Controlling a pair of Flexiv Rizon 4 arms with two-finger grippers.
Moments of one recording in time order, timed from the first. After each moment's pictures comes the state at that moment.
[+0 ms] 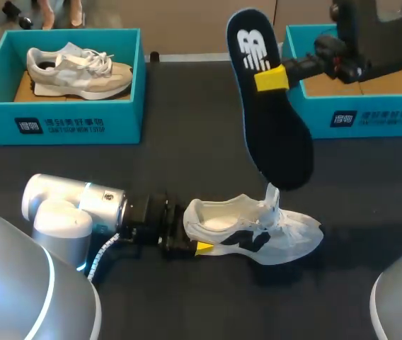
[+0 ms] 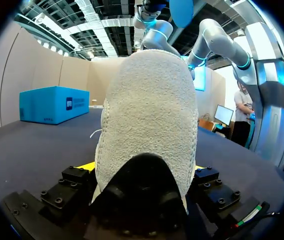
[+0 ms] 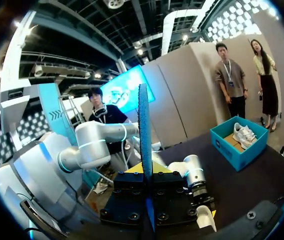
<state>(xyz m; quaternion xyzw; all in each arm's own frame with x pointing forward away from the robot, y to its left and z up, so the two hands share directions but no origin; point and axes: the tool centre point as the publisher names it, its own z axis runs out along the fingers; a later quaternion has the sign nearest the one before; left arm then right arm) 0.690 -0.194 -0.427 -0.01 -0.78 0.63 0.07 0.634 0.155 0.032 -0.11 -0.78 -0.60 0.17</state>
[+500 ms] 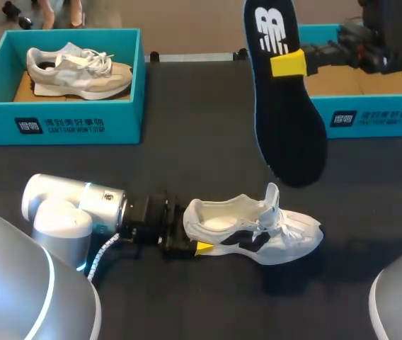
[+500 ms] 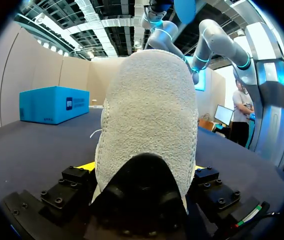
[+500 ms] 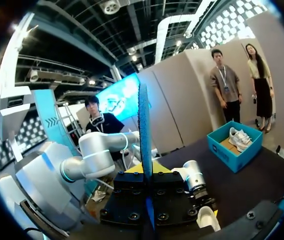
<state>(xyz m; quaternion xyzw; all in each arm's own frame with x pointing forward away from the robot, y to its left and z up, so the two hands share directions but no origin) 0.690 -0.194 -0.427 -0.01 -0.78 0.63 0.07 0.620 0.141 0.060 -0.14 -0.76 -0.62 0.15</state>
